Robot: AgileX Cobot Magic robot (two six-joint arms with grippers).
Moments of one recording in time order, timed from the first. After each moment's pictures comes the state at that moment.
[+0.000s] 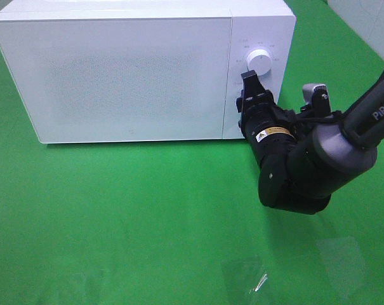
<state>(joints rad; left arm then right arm) 0.09 0.00 -0.52 -0.15 1.08 0.08 0.64 2.12 -0.80 0.68 -1.21 0.99</state>
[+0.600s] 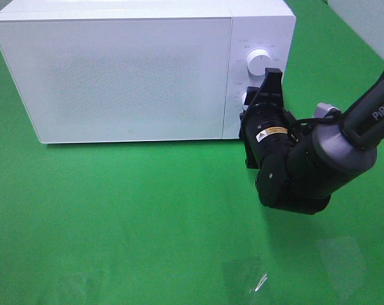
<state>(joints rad) 0.09 0.00 -0.52 -0.15 1.08 0.08 0.64 2.12 -0.80 0.68 -1.21 1.40</state>
